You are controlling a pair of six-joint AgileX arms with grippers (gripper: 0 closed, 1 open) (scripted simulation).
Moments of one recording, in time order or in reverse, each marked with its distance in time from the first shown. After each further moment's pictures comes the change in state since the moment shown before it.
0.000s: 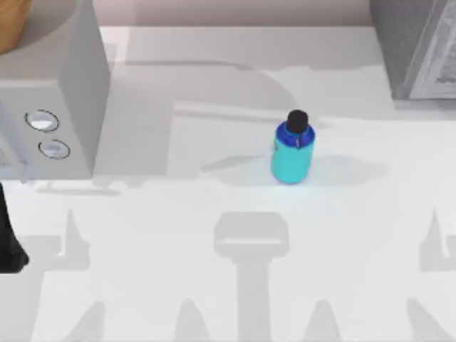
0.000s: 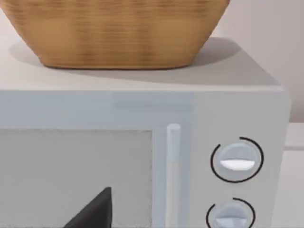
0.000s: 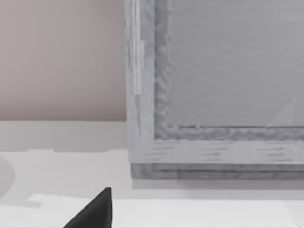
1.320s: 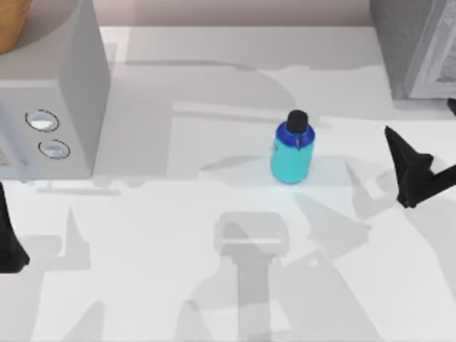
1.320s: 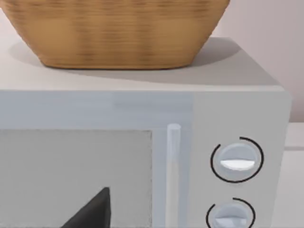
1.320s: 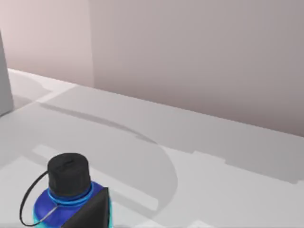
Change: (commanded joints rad) left arm 0.000 0.000 0.000 0.000 0.000 0.000; right arm 0.161 1.462 0.272 1.129 -0.303 -0.023
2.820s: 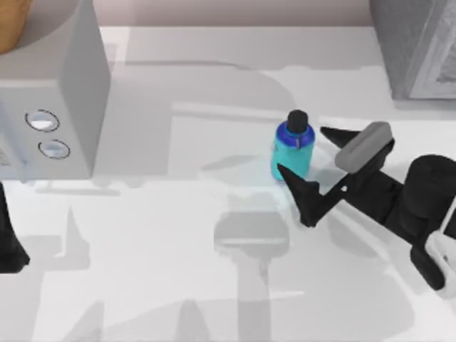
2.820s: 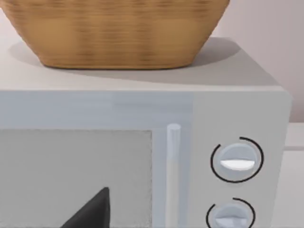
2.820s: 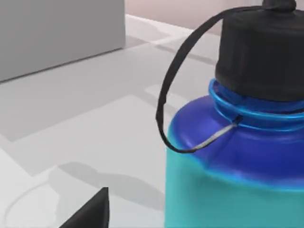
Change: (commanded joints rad) left arm 0.000 0.000 0.000 0.000 0.000 0.000; right arm 0.188 0.834 0.373 0.420 -0.095 -0.009
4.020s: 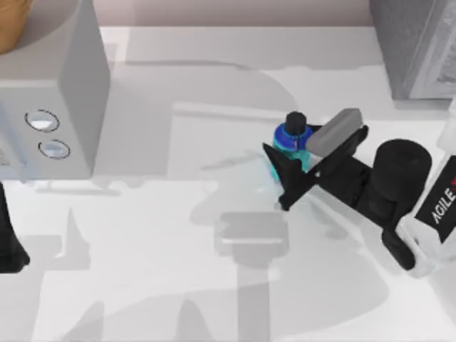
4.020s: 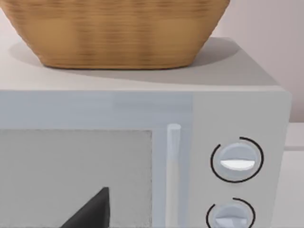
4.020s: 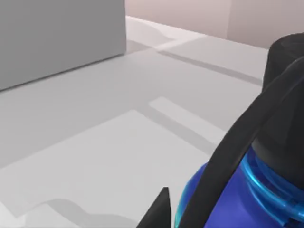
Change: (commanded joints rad) left arm 0.000 0.000 0.000 0.000 0.000 0.000; right arm 0.056 0.041 0.149 -0.107 0.056 0.006
